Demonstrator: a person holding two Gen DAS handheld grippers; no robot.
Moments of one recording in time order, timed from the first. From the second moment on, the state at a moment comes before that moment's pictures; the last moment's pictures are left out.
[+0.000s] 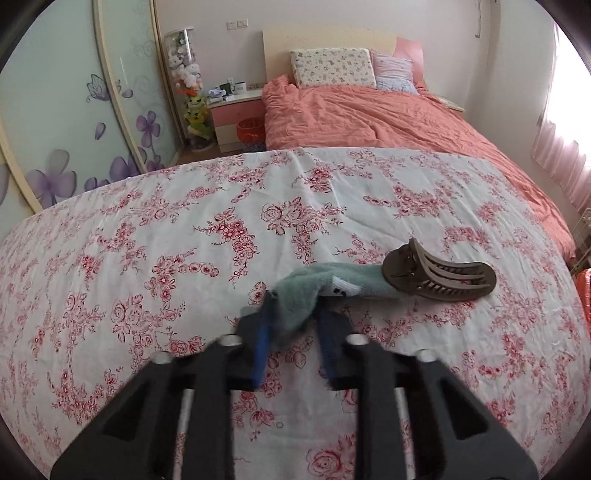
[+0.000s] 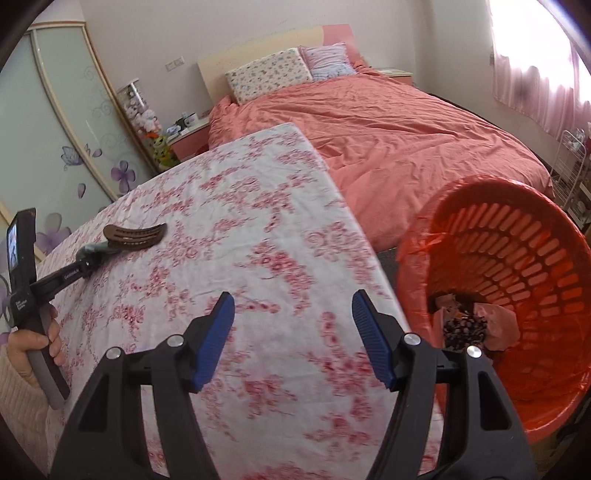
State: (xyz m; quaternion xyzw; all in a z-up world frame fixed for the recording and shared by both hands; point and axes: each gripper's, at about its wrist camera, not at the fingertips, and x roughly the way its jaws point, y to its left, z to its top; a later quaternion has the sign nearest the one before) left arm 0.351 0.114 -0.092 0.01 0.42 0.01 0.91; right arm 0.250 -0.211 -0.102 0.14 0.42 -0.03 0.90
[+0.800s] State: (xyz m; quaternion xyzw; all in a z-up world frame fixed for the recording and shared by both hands) left arm 0.270 0.192 -0.089 -0.05 0.42 0.06 0.90; right arm 0.387 -0.083 -0.084 0.11 0.40 0.00 0.91
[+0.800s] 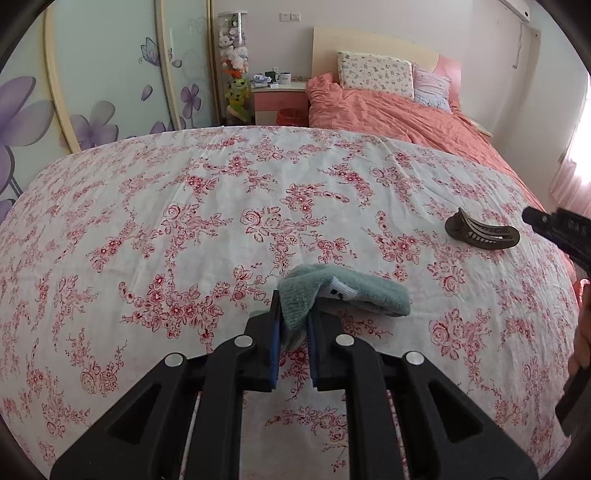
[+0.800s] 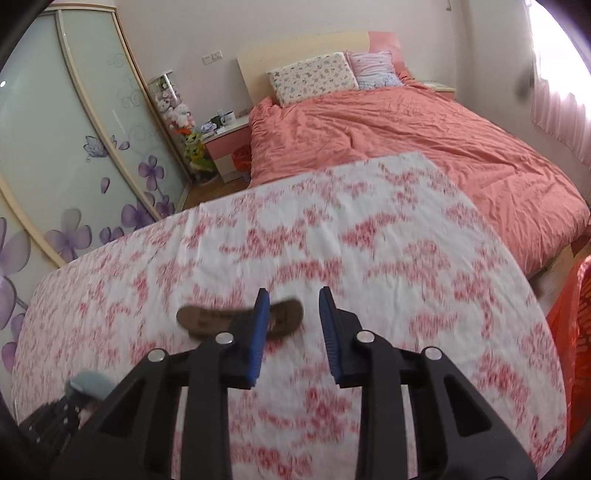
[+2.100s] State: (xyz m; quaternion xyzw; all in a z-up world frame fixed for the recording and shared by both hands) left arm 0.253 0.174 -0.090 -0.08 0.43 0.01 0.90; right arm 0.323 -0.097 -0.112 0.06 0.45 0.02 0.89
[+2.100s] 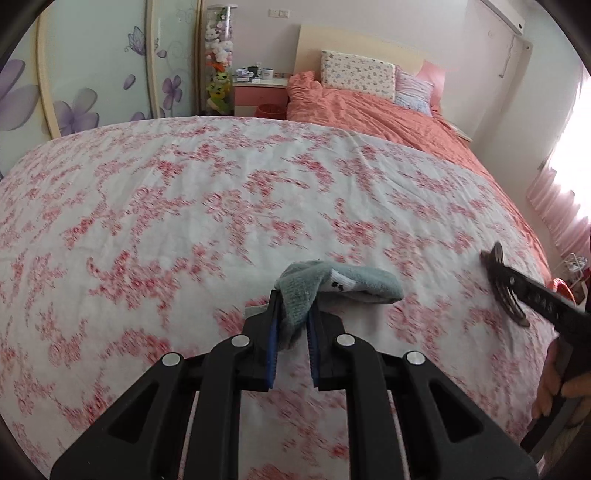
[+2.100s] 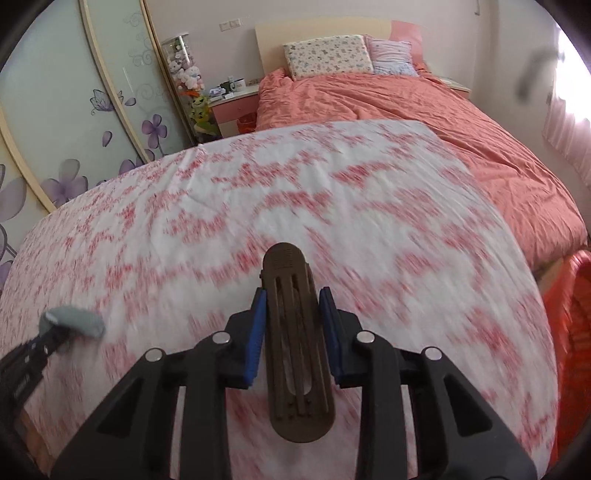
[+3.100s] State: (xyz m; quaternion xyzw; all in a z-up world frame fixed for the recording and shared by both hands) left arm 0.262 0.116 -0.098 -0.03 0.44 -0.01 0.90; right arm 0.262 -0.118 -0.117 0.06 0.44 0.01 0.90
